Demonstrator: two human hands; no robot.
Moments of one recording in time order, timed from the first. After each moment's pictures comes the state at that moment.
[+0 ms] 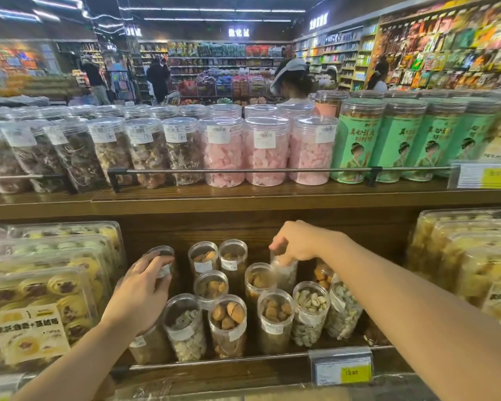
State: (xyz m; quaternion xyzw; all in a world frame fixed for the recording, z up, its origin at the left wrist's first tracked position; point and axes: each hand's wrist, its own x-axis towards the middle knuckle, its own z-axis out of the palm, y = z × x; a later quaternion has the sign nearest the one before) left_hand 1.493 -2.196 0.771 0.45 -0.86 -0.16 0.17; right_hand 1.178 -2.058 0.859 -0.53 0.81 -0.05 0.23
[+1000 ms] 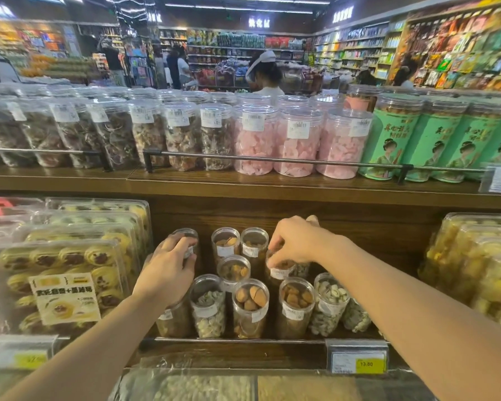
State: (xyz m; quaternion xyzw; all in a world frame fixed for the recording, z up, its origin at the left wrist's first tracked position) left_hand 1.491 -2.191 0.775 0.45 -0.86 -0.16 0.18; right_hand 1.254 -2.053 0.880 -0.60 0.79 0.00 0.14
